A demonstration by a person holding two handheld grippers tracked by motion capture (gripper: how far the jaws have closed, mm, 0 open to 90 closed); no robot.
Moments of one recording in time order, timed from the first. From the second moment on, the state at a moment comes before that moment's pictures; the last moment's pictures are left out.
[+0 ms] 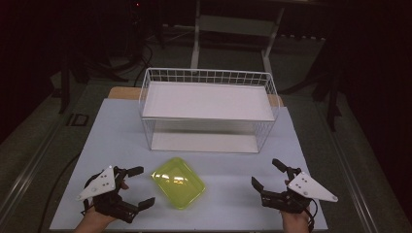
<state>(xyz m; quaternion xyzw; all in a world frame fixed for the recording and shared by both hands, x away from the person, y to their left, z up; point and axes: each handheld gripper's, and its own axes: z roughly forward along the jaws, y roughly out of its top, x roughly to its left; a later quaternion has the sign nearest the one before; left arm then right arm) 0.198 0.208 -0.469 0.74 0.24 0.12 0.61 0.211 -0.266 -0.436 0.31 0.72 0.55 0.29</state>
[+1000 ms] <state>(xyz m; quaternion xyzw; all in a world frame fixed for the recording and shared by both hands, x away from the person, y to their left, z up) 0.192 0.165 -0.507 0.85 0.13 0.08 0.51 0.219 -0.268 -0.439 0.33 0.72 0.56 0.25</state>
